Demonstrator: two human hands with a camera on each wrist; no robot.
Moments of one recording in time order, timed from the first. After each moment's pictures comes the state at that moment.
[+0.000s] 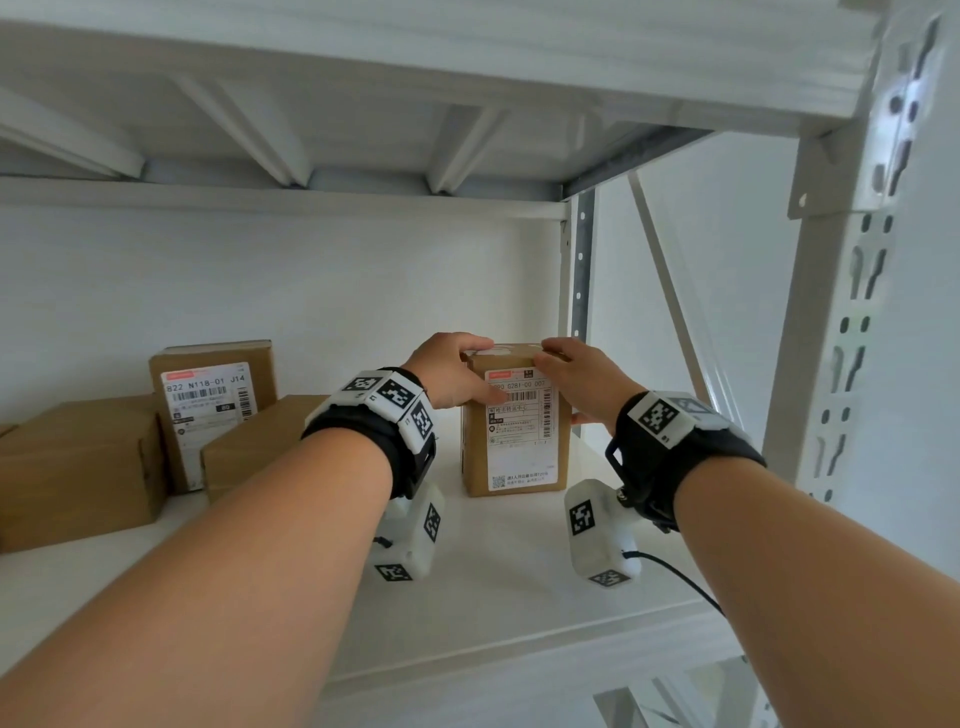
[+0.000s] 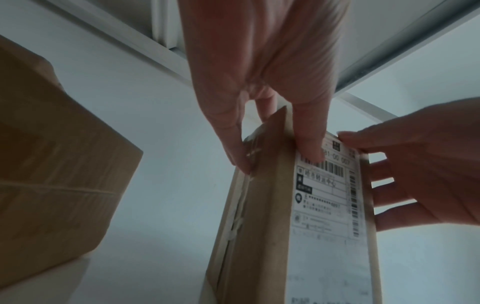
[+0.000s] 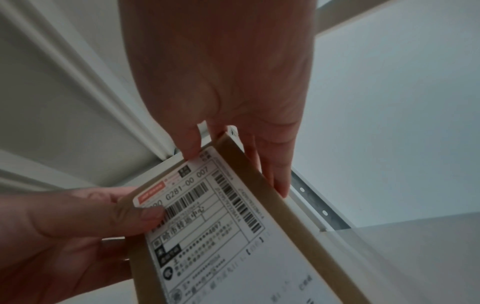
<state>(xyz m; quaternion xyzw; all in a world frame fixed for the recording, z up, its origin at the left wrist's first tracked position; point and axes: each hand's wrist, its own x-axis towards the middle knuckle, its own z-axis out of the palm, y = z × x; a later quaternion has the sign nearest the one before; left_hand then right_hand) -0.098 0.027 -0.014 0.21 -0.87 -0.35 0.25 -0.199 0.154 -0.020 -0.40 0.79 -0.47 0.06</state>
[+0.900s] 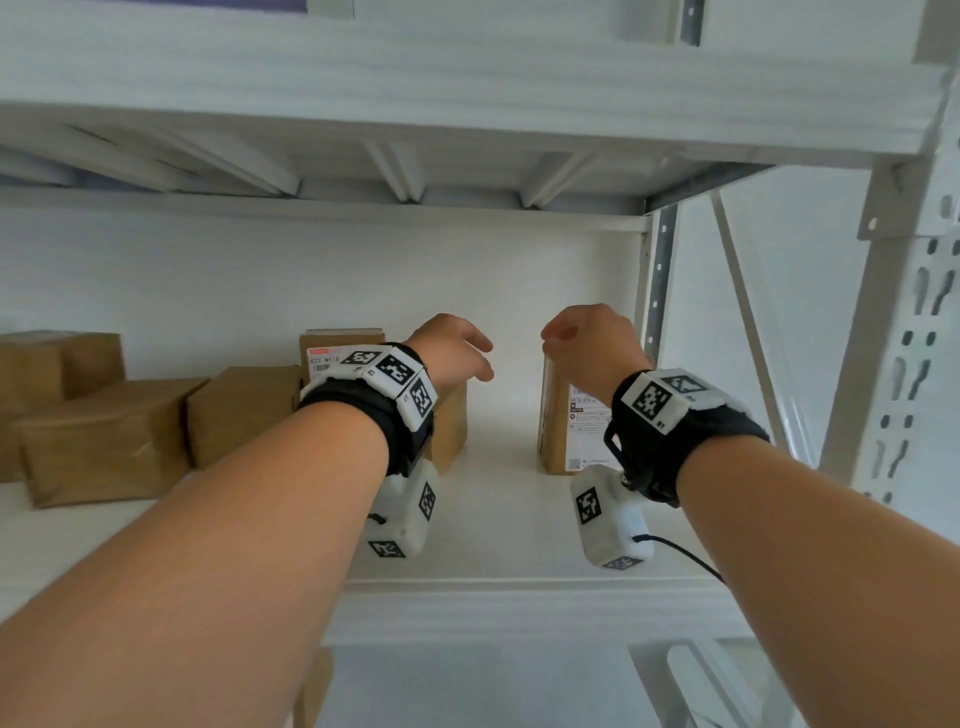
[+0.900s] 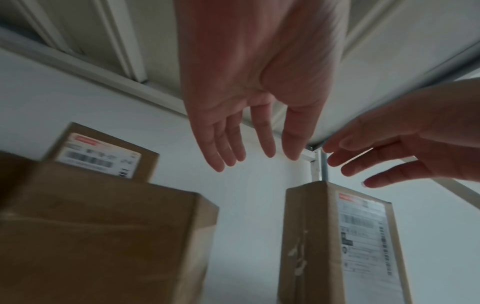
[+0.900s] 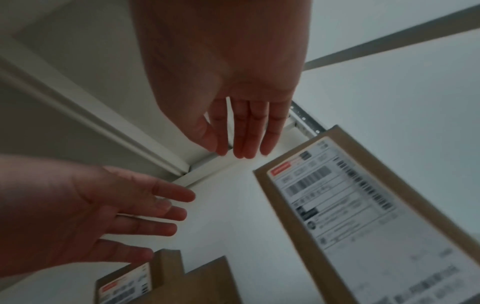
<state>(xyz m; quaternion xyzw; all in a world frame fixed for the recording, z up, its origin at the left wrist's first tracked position) 0.008 0.041 0.008 0.33 -0.86 -0.27 0.28 -0.122 0.147 0.004 -0.48 0.76 -0.42 -0.11</state>
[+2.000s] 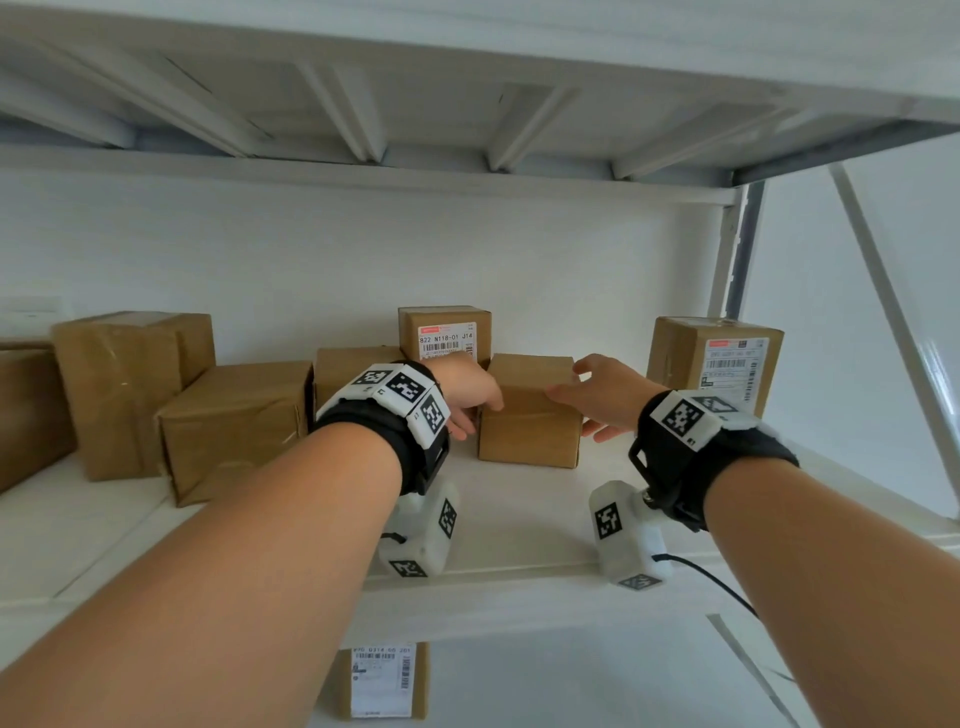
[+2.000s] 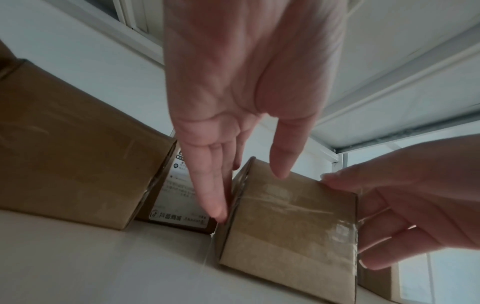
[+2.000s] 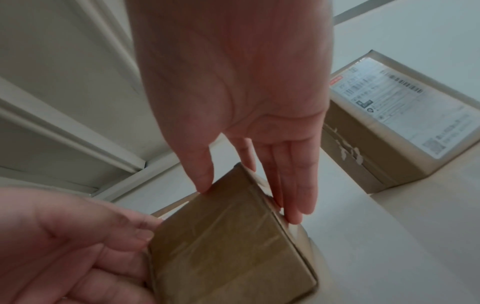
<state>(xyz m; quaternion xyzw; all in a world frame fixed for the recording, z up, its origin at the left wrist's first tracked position) 0.114 -0.055 -0.034 0.37 -0.82 -0.42 0.11 -0.001 0.062 -0.041 -0.38 0.85 -0.34 0.10</state>
